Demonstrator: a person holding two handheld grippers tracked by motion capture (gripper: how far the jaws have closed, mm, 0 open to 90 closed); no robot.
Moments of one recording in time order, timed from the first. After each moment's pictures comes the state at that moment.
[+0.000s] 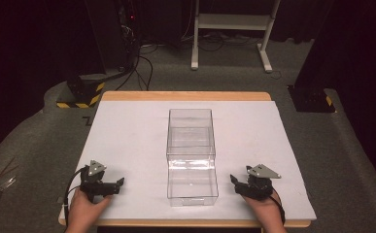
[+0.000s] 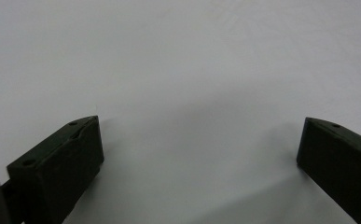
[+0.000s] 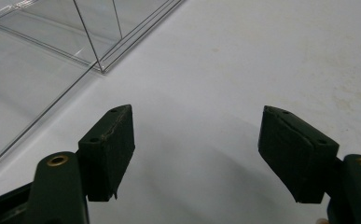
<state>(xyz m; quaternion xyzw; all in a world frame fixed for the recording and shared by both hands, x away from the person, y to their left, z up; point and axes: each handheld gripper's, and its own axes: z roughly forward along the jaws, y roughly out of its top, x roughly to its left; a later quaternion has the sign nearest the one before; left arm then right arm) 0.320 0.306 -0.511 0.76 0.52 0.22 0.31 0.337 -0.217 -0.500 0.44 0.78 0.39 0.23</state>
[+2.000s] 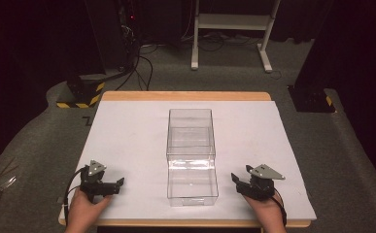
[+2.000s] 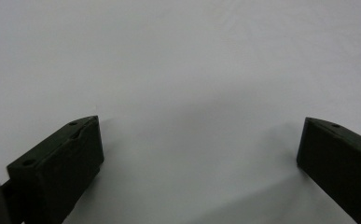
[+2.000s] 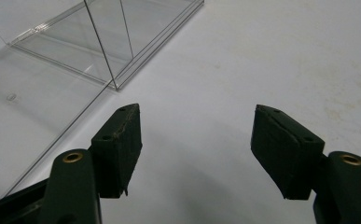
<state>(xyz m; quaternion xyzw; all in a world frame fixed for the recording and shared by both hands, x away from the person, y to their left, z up) 0.320 0.306 -0.511 0.76 0.52 0.22 0.32 0.330 -0.217 -0.486 0.44 0.77 0.41 0.23</state>
